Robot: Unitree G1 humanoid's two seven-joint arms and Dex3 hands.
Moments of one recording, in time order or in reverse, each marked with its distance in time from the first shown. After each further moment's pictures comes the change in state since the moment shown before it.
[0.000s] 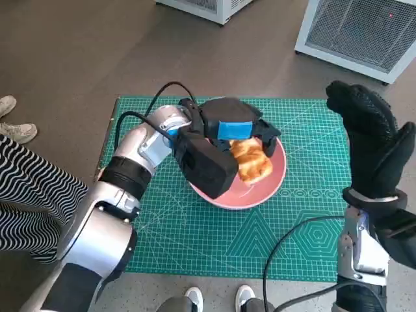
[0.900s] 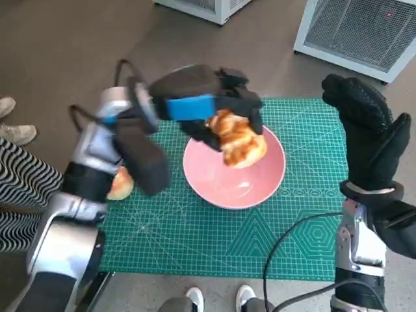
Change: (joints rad) left arm 0.085 0.139 0.148 -0.322 -0.194 -0.097 -0.008; right arm -0.052 0.003 0.007 0.070 0.003 -0.027 0.020
